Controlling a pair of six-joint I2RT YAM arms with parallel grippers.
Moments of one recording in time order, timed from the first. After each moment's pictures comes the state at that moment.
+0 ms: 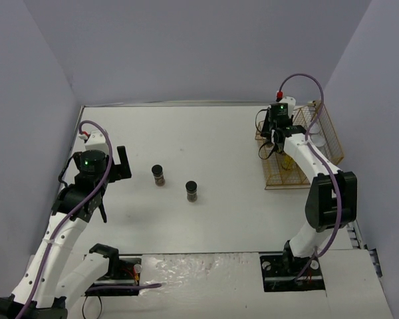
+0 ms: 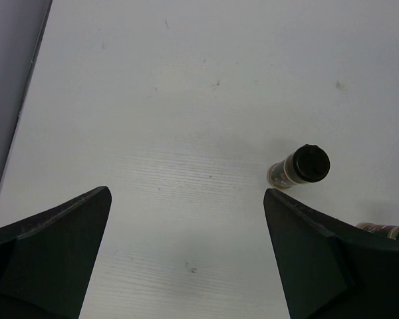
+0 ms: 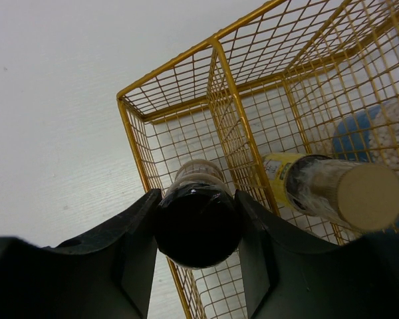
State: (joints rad) left arm -0.26 0.81 0.93 -0.64 -0.32 -0.23; right arm 0.15 1.66 1.28 -0.32 0.33 0.29
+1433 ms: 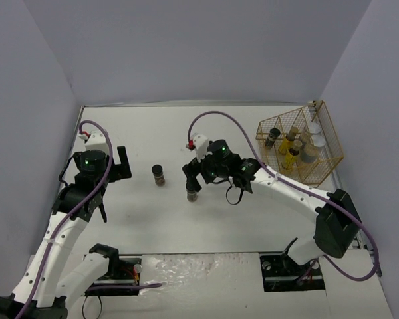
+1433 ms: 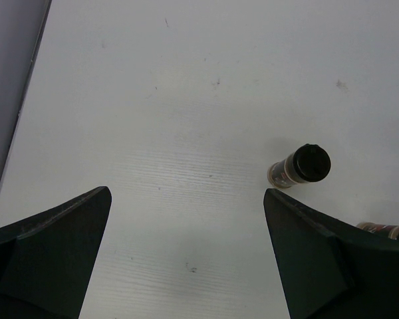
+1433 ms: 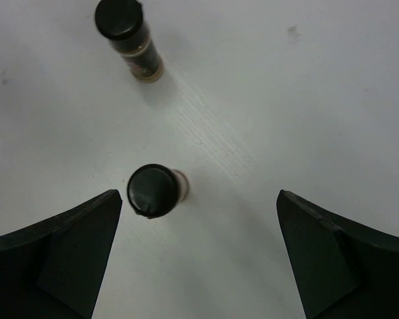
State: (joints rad) left arm -0.26 0.81 0.93 -0.64 -0.32 -0.23; right arm 0.76 1.46 1.08 -0.24 -0.09 0.00
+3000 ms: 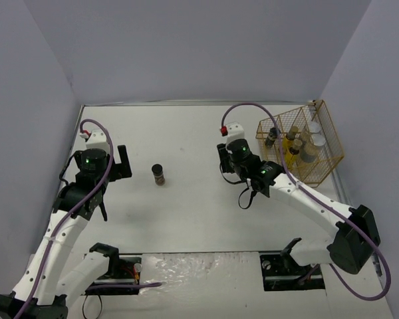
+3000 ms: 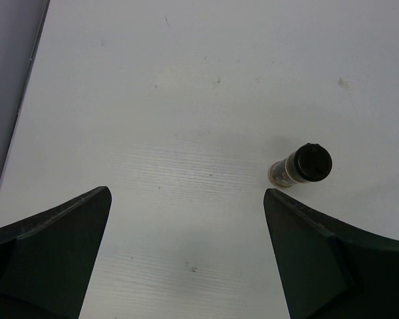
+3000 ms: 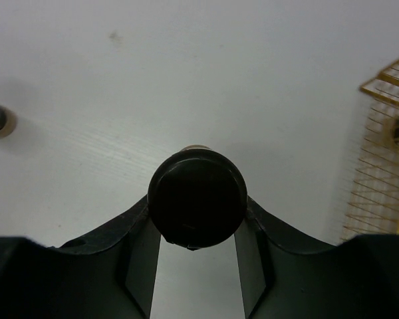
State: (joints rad) left arm -0.26 0.82 0.93 -0.64 -0.32 -0.23; right arm 0.75 1.32 0.96 -0.22 0.33 0.14
